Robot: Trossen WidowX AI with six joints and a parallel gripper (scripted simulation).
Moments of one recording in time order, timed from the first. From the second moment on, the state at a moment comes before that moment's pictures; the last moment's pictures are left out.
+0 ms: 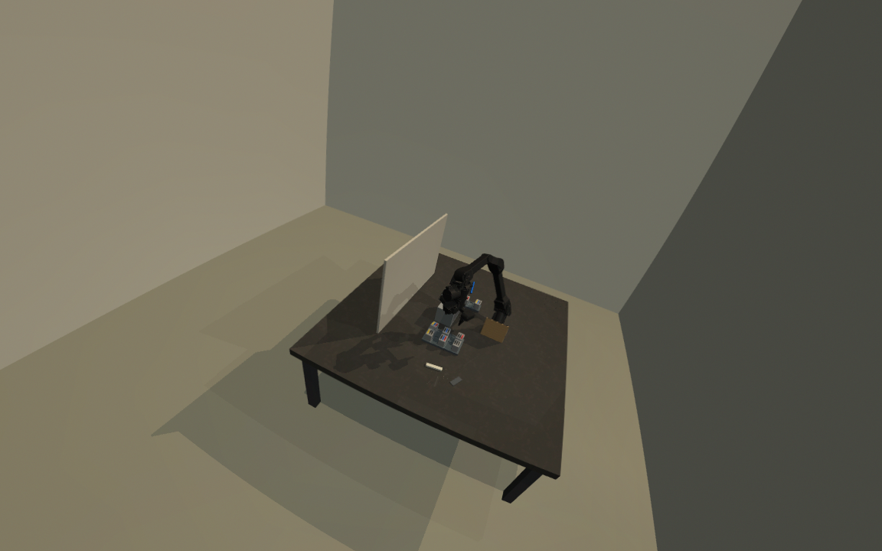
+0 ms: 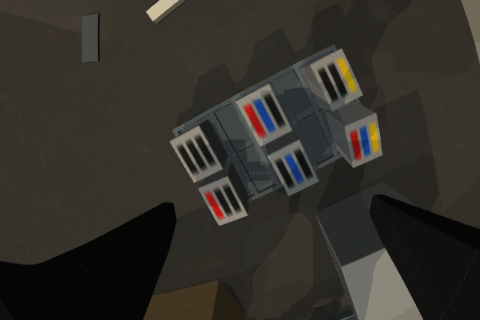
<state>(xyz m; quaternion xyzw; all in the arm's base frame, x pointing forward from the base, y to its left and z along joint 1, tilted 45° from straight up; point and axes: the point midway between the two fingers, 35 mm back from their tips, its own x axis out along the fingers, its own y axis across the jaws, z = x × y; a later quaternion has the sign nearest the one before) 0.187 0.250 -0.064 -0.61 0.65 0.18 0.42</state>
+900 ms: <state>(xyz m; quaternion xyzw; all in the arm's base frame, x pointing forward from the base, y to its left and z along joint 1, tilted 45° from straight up) 0.130 0.209 -0.136 -0.69 0.61 0.30 0.25</state>
